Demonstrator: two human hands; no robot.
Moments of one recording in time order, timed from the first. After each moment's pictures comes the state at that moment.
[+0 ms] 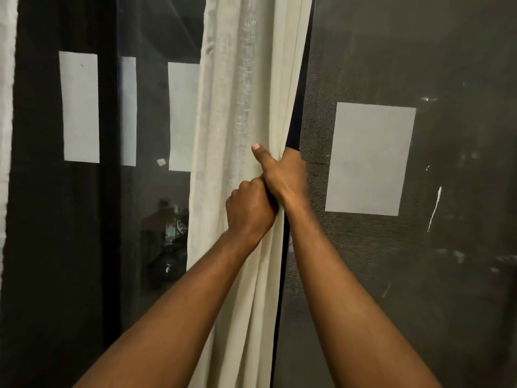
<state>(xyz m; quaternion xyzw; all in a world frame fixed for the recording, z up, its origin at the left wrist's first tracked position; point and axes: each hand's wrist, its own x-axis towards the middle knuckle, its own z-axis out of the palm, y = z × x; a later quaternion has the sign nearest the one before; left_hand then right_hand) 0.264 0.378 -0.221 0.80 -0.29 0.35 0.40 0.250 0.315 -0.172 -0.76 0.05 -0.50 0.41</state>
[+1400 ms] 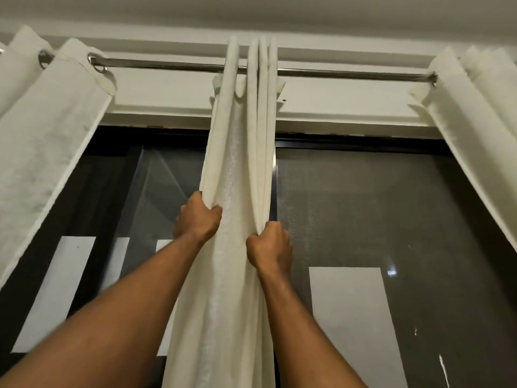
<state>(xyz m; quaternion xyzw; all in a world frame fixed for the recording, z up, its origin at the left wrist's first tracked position) 0.307 0.429 0.050 0.68 -0.23 0.43 0.55 0.219 0.328 0.002 -0.74 0.10 -0.60 0.30</state>
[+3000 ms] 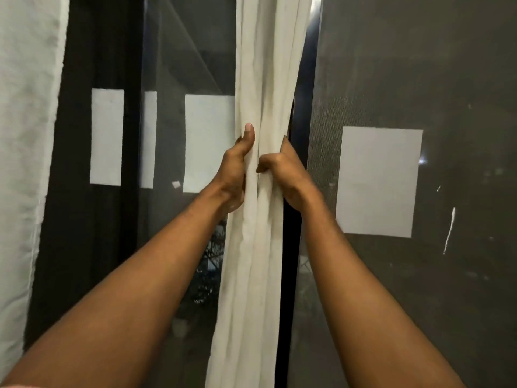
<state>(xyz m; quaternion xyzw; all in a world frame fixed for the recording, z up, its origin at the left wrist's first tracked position) 0.267 0.421 -0.136 0.46 -0.43 -0.01 0.77 0.227 0.327 -0.127 -0.77 -0.13 -0.34 0.53</state>
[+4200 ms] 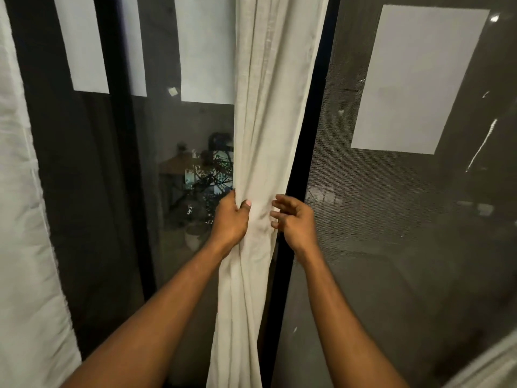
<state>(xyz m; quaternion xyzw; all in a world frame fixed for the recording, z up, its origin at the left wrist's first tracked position) 0.285 0.423 -0.365 0.73 -0.23 0.12 0.64 0.260 0.288 -0.387 -0.68 0.07 -0.28 0.68</state>
